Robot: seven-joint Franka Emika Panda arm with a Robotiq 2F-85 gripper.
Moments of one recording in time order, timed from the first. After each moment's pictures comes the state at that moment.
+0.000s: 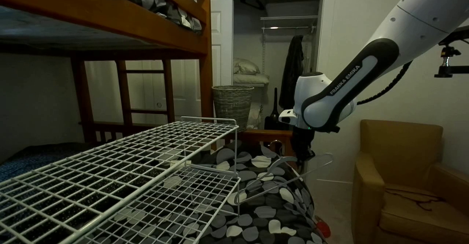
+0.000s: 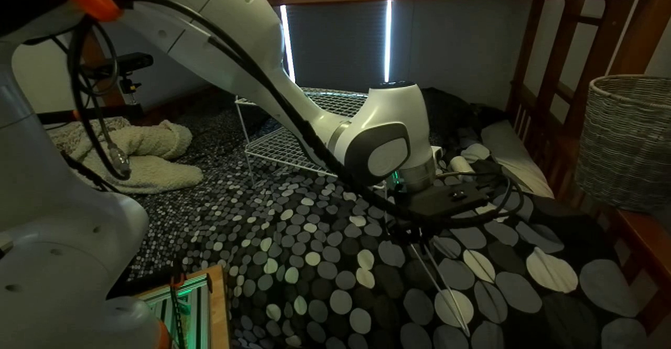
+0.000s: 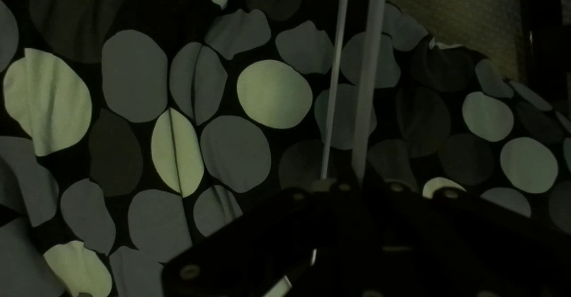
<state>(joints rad) -0.33 0.00 0.29 -2.42 -0.28 2.61 -1.14</state>
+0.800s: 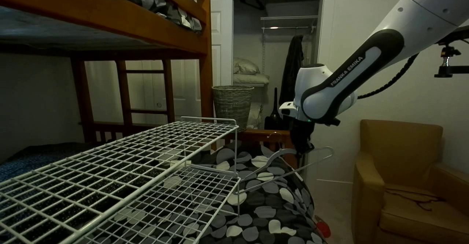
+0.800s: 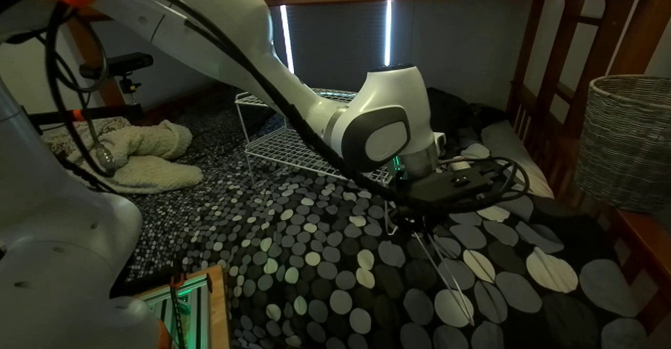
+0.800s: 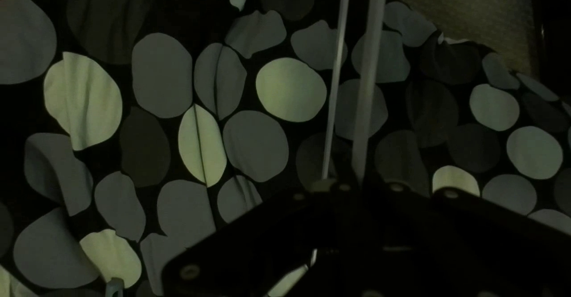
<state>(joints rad) -0.21 -0.05 0.18 -2.41 -0.25 2.58 -1.14</state>
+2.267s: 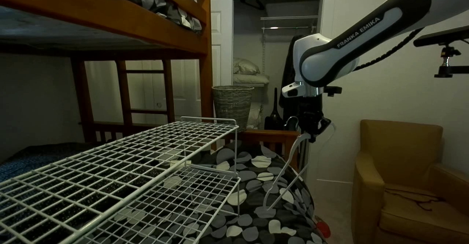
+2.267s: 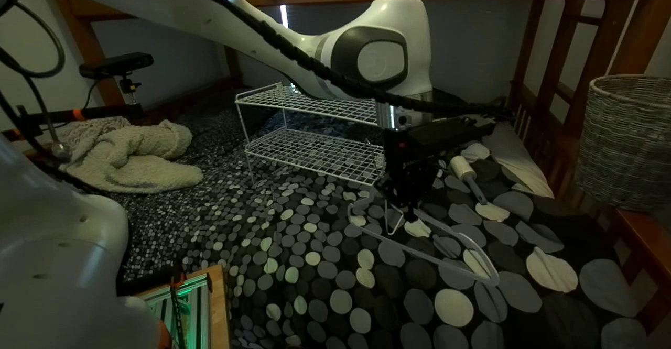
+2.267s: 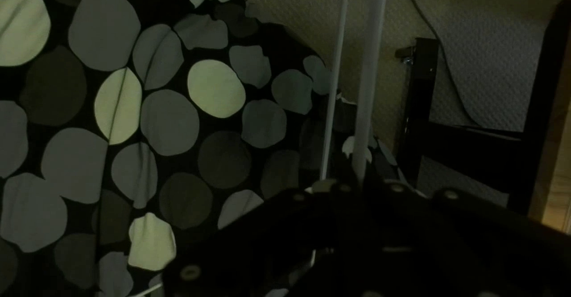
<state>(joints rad) 0.00 -0.20 0.01 -2.28 -0.25 2.10 -1.57</state>
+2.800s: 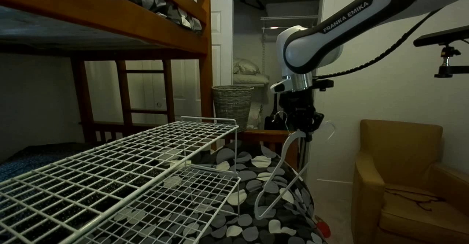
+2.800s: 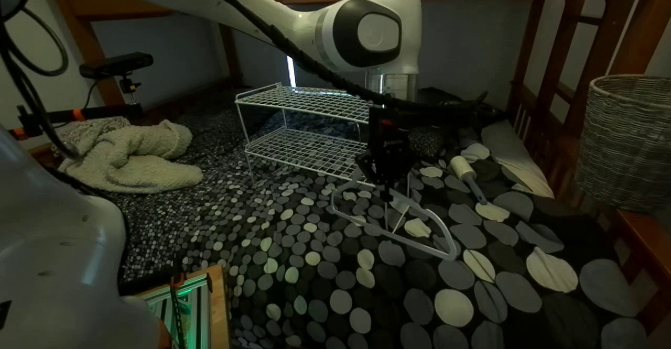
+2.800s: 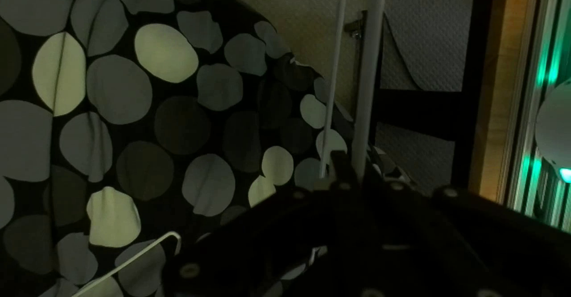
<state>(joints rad) 0.07 -0.15 0.05 -2.16 -0.20 1.86 -1.46</state>
